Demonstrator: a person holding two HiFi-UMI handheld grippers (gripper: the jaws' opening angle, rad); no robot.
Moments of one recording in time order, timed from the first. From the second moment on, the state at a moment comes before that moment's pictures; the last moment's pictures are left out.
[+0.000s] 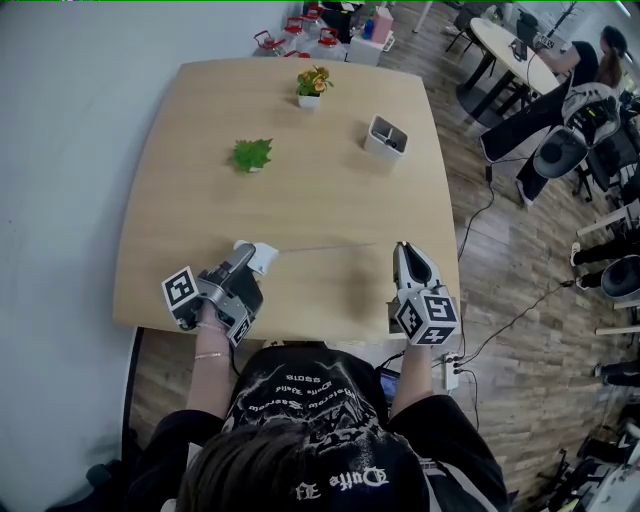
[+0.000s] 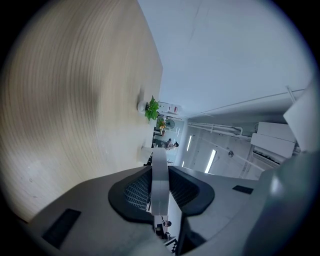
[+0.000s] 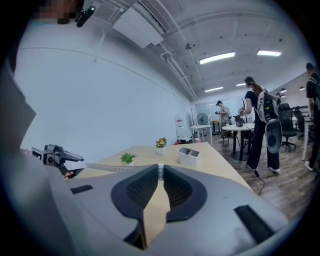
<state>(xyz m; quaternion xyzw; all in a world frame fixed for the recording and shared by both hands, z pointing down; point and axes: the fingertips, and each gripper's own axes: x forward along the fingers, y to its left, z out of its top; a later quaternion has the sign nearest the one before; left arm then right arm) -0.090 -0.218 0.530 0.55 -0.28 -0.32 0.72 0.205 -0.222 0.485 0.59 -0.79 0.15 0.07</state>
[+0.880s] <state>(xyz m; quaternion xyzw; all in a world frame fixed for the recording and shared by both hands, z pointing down) -0.083 -0.215 0.534 0.56 -0.27 -0.31 0.72 0.211 -0.217 0.488 0.59 -0.79 0.14 0.06</state>
